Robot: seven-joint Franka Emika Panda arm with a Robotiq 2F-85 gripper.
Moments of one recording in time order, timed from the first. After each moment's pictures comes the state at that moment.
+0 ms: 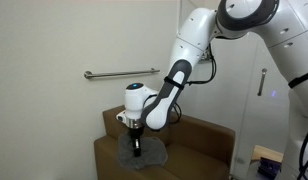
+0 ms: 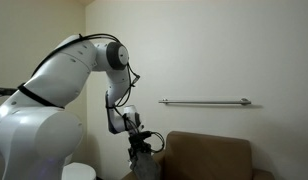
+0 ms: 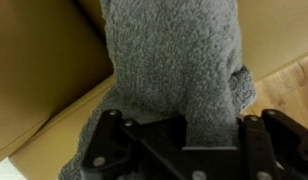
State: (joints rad) arm 0.22 0.53 0.07 -2.12 -0.46 2.73 -0.28
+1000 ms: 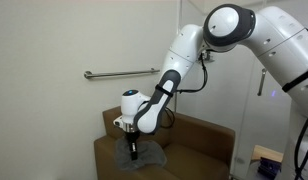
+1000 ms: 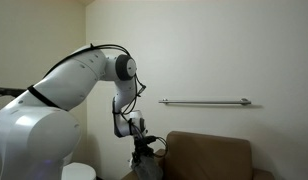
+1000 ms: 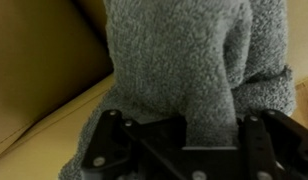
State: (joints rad) arm 0.15 0.69 0.13 -1.96 -0.44 2.70 -0.39
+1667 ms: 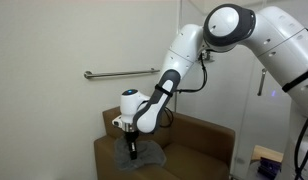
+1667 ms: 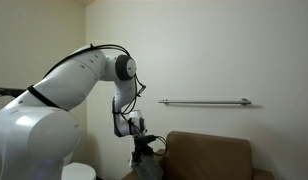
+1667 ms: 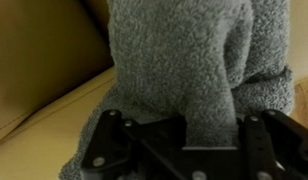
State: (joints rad) arm 0.15 0.69 0.13 -1.96 -0.44 2.70 -0.43
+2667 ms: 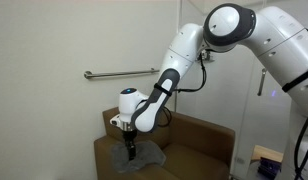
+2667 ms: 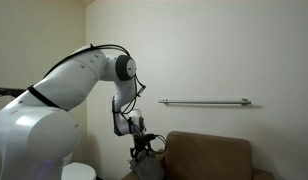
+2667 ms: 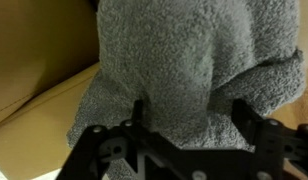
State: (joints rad) arm 0.15 0.69 0.15 -1.94 -0.44 2.70 -0.47
